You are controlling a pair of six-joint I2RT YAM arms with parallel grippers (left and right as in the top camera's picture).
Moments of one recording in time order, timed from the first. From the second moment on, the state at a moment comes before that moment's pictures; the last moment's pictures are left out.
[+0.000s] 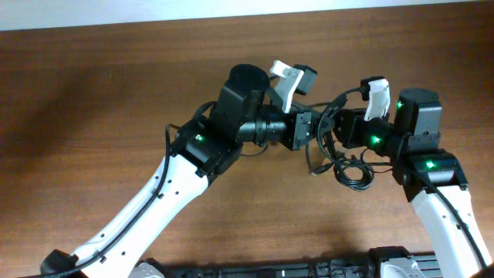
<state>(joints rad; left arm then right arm) -0.71 1.48 1.36 -0.30 0.72 -0.57 0.01 1.09 0.88 -0.48 -0.54 0.23</state>
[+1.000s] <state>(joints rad) -0.45 1.43 1.36 -0.38 0.82 -0.36 0.01 1.12 0.88 -0.46 -0.68 0.18</state>
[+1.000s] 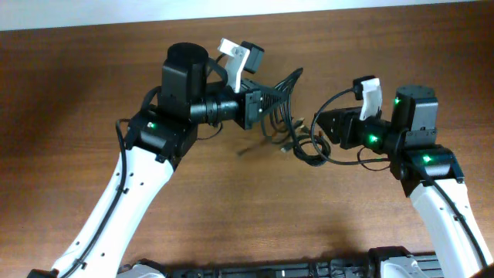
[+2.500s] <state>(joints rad) -0.38 1.34 1.36 -0.17 0.61 -0.83 0.06 1.25 0.88 -0.27 -0.79 0.92</state>
